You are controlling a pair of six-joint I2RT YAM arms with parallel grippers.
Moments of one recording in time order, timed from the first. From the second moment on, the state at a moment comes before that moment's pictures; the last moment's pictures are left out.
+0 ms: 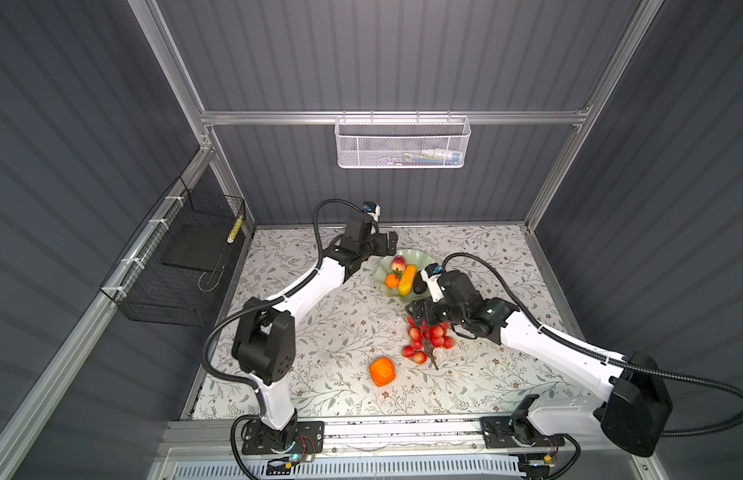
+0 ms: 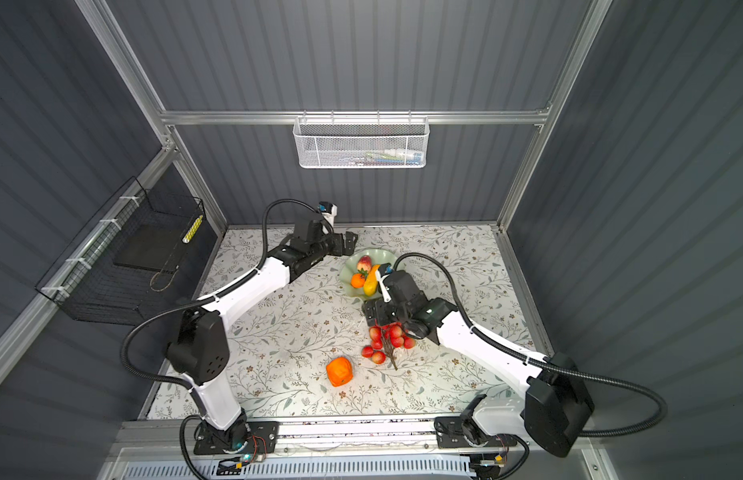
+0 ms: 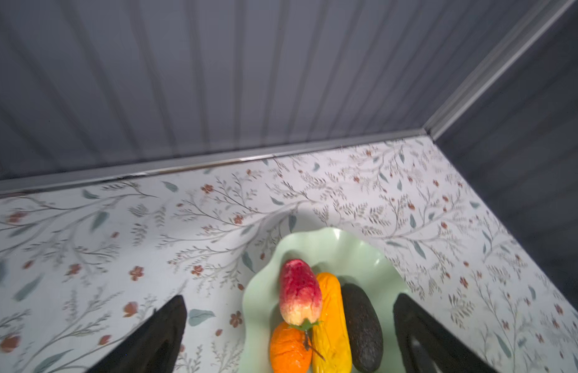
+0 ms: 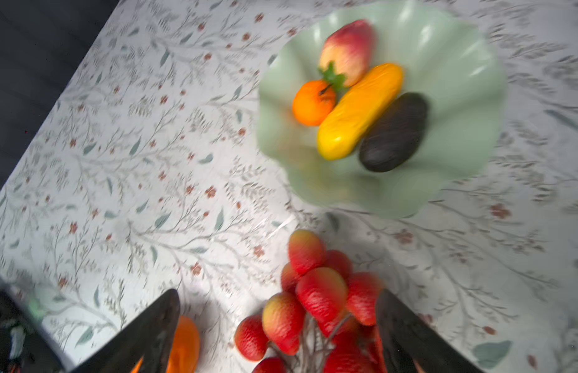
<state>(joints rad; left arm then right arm) -0.51 1.74 1.43 -0.11 -0.06 -0.26 0.78 1.32 0.94 -0.40 0.00 0.35</state>
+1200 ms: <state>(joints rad) -0.39 1.01 0.74 -0.16 -0.49 -0.48 1.14 1.85 1.27 -0.68 -0.17 0.33</state>
